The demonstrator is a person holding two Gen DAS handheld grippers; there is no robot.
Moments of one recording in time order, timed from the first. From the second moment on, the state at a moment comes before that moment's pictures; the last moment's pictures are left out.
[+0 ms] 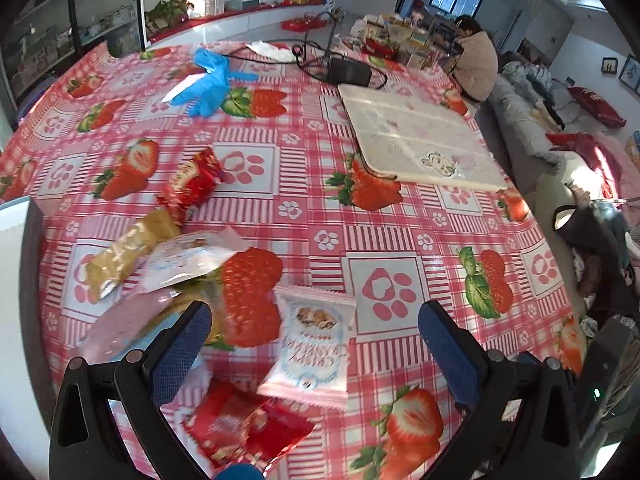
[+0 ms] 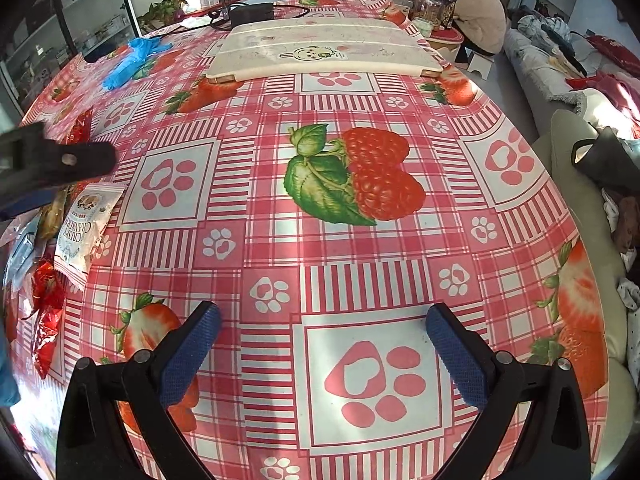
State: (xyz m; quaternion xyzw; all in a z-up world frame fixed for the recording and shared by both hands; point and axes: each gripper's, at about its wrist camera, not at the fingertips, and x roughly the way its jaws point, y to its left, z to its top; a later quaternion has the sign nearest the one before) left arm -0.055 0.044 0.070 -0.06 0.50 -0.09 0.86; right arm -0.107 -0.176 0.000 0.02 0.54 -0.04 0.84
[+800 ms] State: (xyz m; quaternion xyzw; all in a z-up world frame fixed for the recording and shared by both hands) left arm -0.077 0.169 0.063 0.02 0.53 -0.05 0.85; right arm -0.055 -0.050 0.011 0.09 0.59 0.06 0.80
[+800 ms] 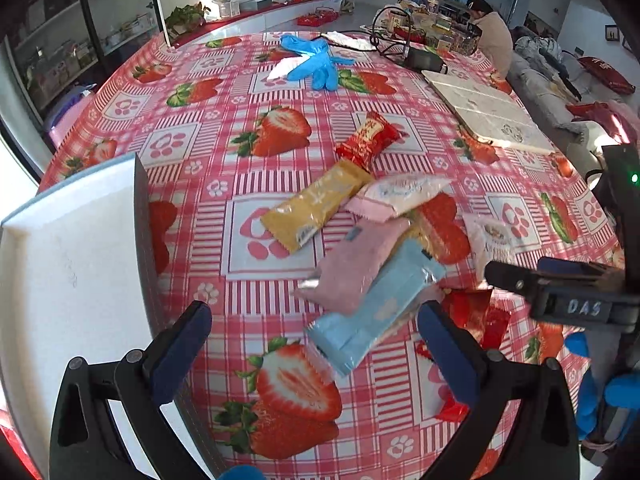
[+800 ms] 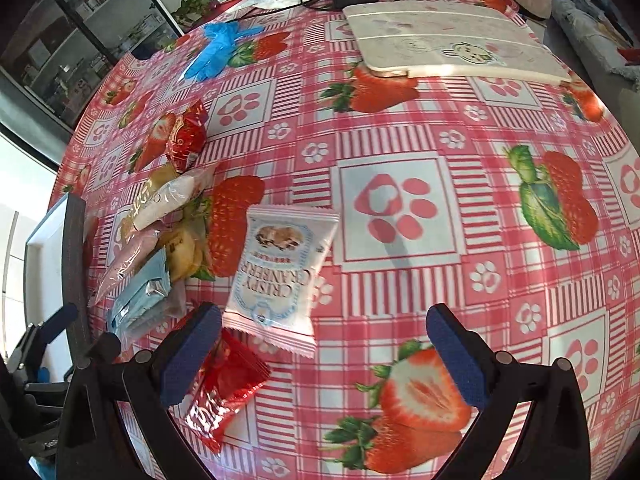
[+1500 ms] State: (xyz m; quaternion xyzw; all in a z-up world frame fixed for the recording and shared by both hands) left arm 0.021 0.152 0.009 0.10 0.54 -0.05 0.83; right arm -0.060 -0.046 0.012 -0.01 0.57 0.06 0.82
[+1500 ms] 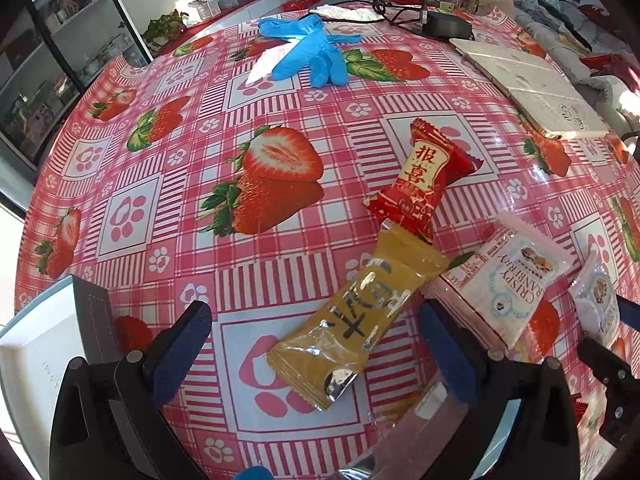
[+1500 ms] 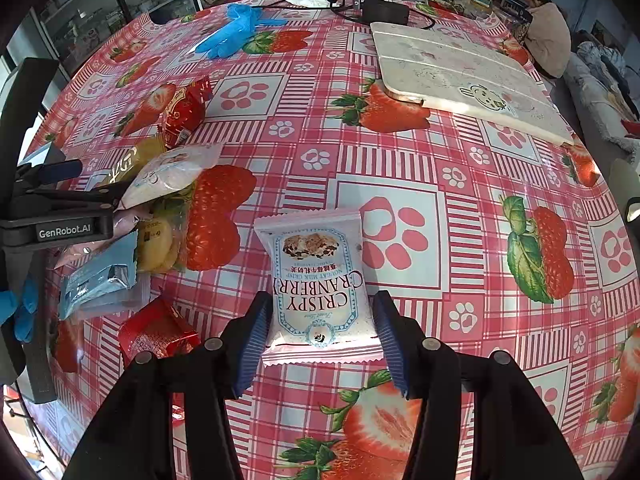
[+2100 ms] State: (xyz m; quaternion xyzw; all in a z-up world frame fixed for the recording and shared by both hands) left arm 0.004 0.125 0.021 0.08 0.54 -0.09 0.83; right arm -0.051 -0.057 0.015 0.02 0.58 0.05 0.81
